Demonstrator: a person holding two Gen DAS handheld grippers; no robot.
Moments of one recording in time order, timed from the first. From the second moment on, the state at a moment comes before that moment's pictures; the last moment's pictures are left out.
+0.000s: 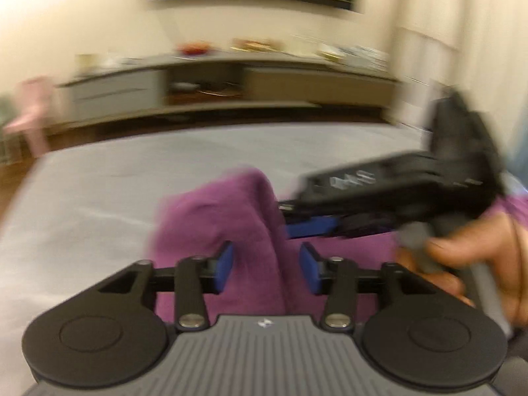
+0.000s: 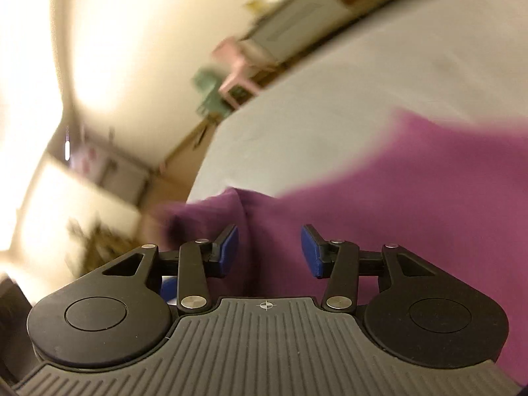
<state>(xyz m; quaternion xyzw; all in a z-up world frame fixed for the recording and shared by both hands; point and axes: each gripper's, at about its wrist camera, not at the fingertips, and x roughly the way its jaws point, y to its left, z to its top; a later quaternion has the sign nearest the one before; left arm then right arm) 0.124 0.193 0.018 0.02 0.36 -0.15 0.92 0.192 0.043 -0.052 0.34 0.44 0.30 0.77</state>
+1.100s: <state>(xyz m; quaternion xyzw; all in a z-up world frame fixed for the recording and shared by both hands) 0.111 0.278 -0.029 -0.03 0.45 -0.11 0.89 0.222 0.220 -0.012 -0.13 0.40 0.25 0.87</state>
